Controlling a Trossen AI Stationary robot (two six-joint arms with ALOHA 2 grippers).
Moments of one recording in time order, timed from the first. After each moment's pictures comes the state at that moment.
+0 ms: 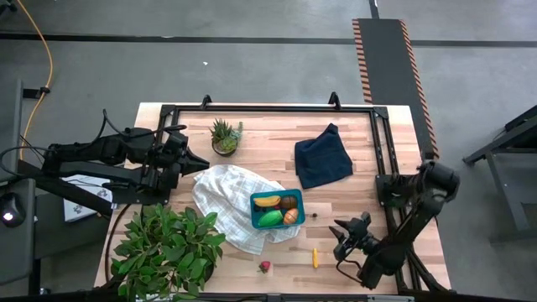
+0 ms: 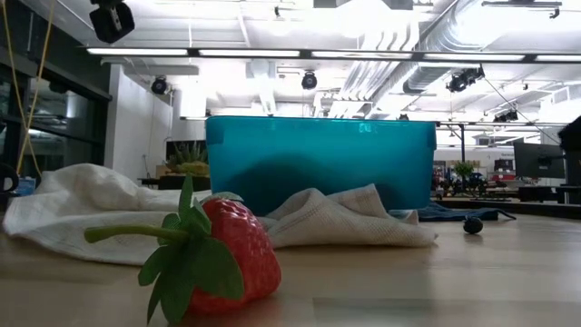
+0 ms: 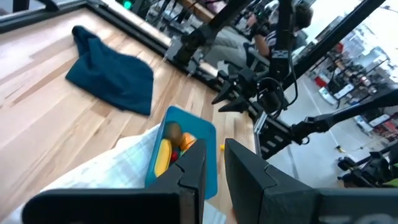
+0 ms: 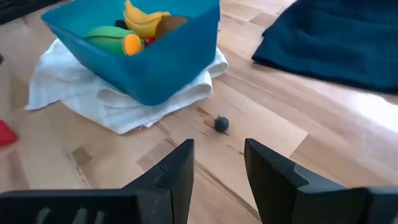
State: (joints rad) left arm 0.11 0.56 0.76 -0.50 0.05 -0.58; right arm 1.05 1.79 0.96 -0.96 1.00 2.01
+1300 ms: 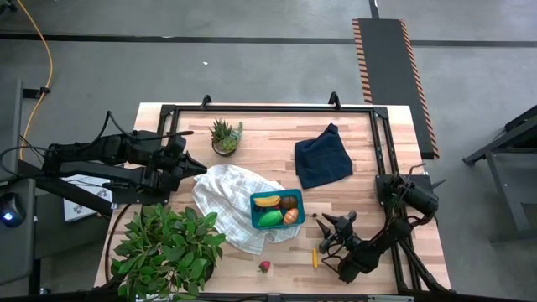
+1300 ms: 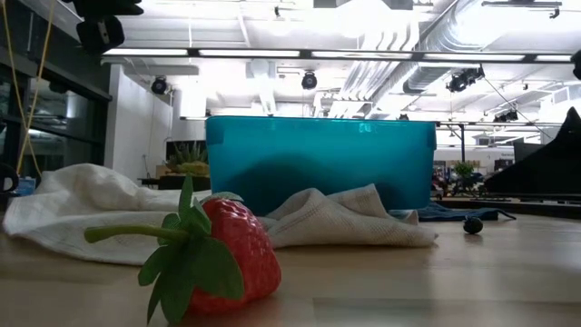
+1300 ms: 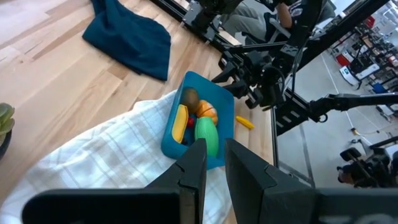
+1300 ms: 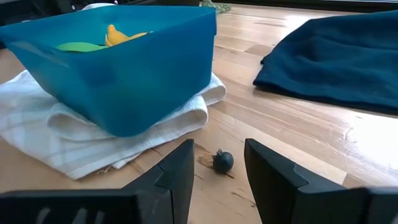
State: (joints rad) left arm 0.11 0.56 0.76 -0.64 0.06 -0.60; right arm 0.93 2.07 0.96 -0.81 1.22 2.07
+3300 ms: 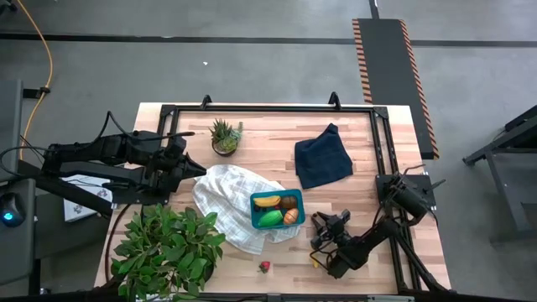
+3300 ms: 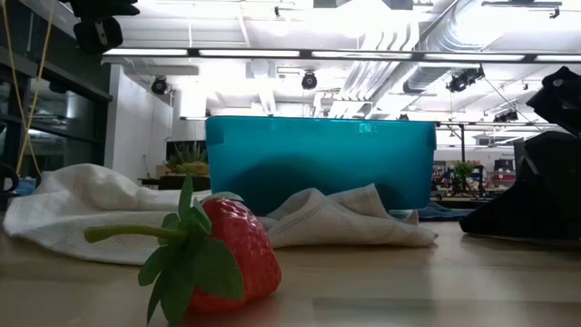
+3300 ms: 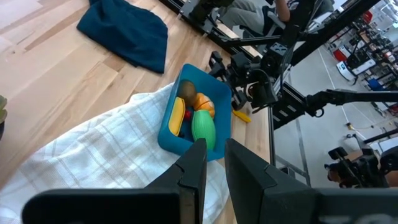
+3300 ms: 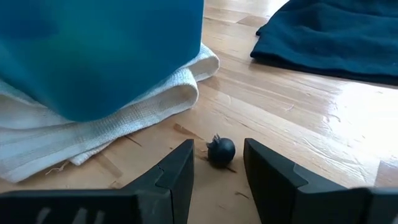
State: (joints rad) left arm 0.11 0.56 0.76 -0.66 0.09 -0.61; right arm 0.84 2.13 0.96 -0.63 1.16 1.93
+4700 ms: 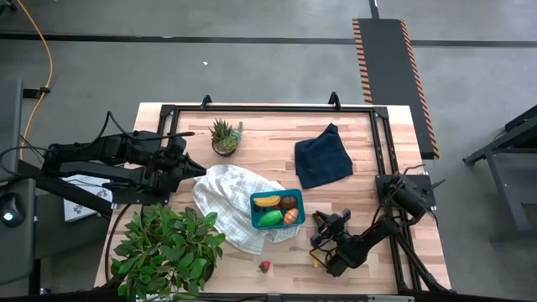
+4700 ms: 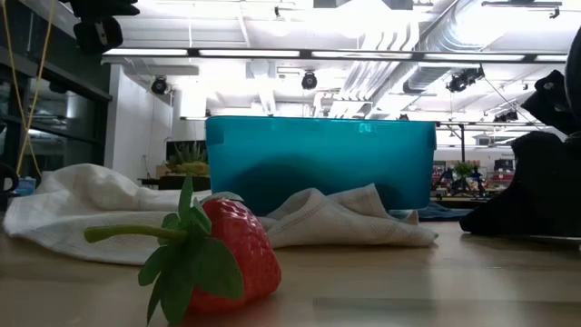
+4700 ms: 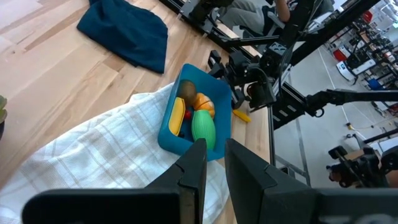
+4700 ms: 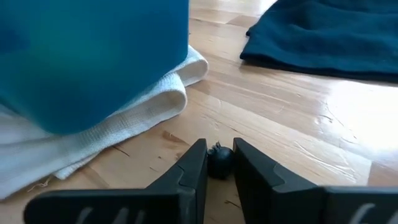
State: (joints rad) left arm 0.11 0.56 0.76 -0.66 0.09 -0.61; right arm 0.83 2.13 0.96 -0.65 1.15 1.97
